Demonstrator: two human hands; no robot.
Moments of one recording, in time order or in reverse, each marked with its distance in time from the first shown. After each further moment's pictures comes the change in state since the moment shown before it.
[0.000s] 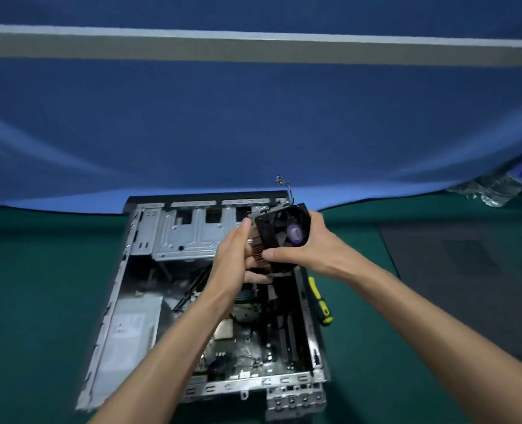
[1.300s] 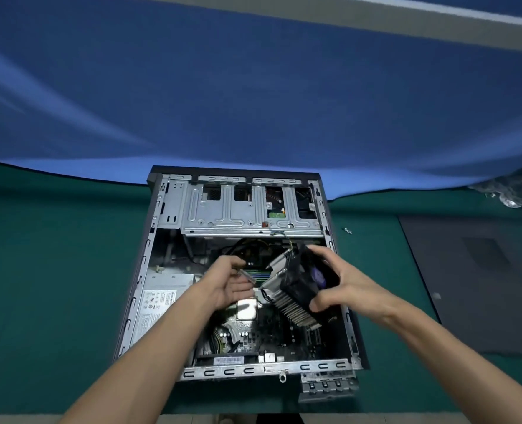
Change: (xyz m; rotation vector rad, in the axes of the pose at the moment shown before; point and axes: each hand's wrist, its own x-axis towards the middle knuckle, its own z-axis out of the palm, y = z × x) left_hand 0.041 -0.082 -0.103 -0.255 0.070 -0.676; right_hand -0.028 0.028 0.048 0.039 -0.263 0.124
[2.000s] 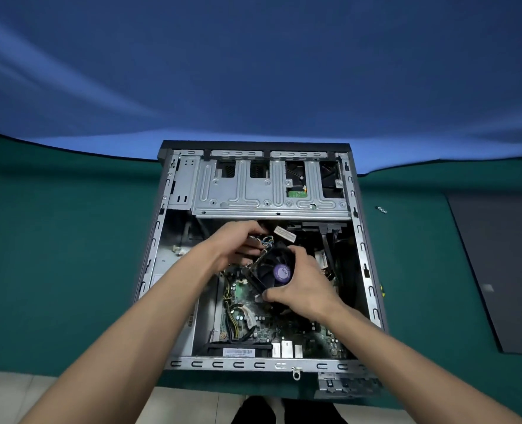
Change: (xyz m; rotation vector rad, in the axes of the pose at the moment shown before) left_hand 0.010 0.033 0.001 0.485 0.100 0.143; right_hand 0.074 0.045 0.078 -0.305 0.173 0.066
